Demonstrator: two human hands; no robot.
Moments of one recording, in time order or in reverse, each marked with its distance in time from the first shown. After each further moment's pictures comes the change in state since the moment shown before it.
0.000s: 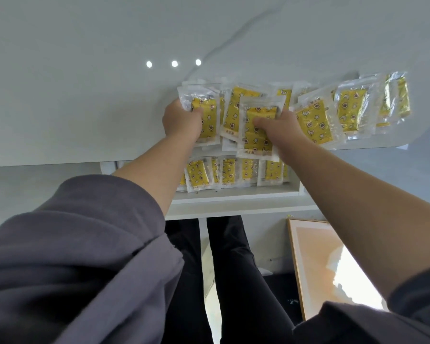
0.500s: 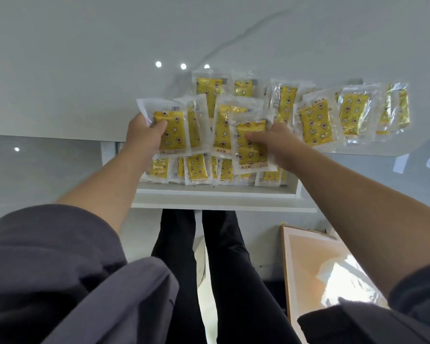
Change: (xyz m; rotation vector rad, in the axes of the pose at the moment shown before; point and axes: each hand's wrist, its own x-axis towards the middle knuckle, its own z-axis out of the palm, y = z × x) left_hand -0.019 -0.069 -0.069 -0.162 -0.047 -0.043; right_hand -0.020 0.021 -0.003 -0.058 -0.299 0.013
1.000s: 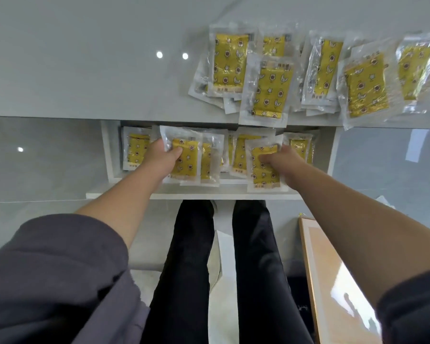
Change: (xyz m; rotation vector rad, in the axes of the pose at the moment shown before) left_hand 0.019 -0.119 0.004 0.200 -0.161 -0.140; right_hand 0.044 0.115 0.044 -0.124 0.155 0.190
